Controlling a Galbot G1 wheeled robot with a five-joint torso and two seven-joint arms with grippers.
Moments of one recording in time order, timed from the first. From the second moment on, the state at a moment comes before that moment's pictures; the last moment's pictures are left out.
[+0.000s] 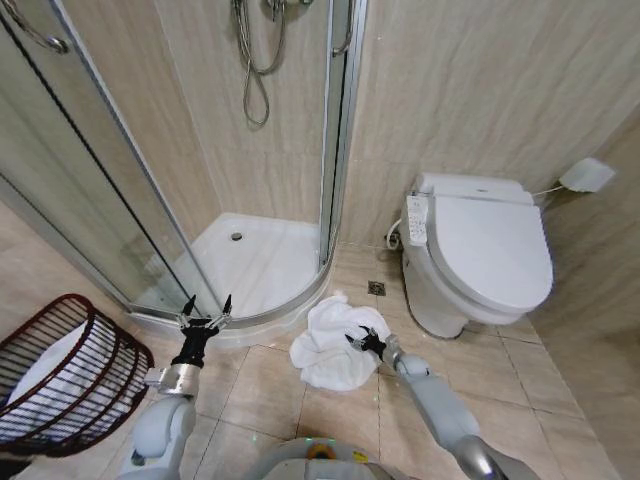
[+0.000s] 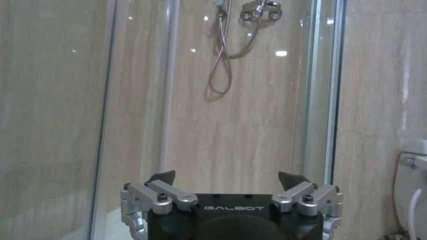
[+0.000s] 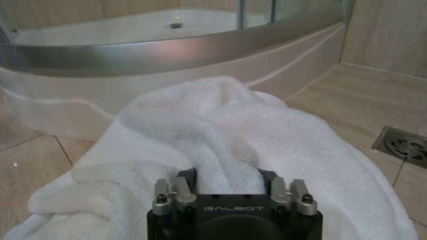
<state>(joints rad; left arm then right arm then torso) 1.60 -1.38 -0.77 -2.02 -0.38 -0.21 0.16 -0.82 1.28 0.21 0.81 0.17 0.16 -0.51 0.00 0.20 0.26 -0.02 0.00</state>
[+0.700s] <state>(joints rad) 1.59 -1.39 -0.77 -2.03 -0.38 -0.21 0.16 -0.86 1.31 0.29 0.84 0.16 0.18 -0.49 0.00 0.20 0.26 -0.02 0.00</state>
